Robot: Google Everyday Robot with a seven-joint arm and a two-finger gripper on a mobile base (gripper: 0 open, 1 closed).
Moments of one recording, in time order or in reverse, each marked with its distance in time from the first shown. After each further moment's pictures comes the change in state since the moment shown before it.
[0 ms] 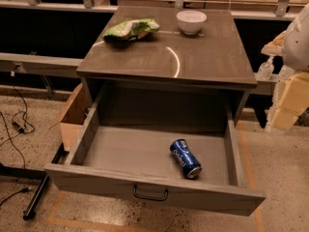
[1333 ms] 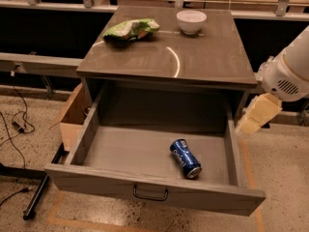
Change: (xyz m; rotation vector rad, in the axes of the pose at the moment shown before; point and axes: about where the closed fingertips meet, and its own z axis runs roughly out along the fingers) arm 0.026 -0.026 0.095 -0.020 -0.032 0.337
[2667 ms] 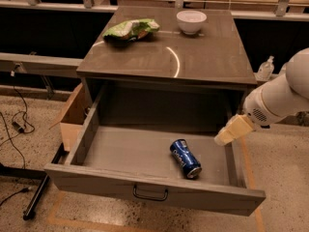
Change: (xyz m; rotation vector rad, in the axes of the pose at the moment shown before) arm 0.003 -0.023 0.101 0.073 -0.160 0.142
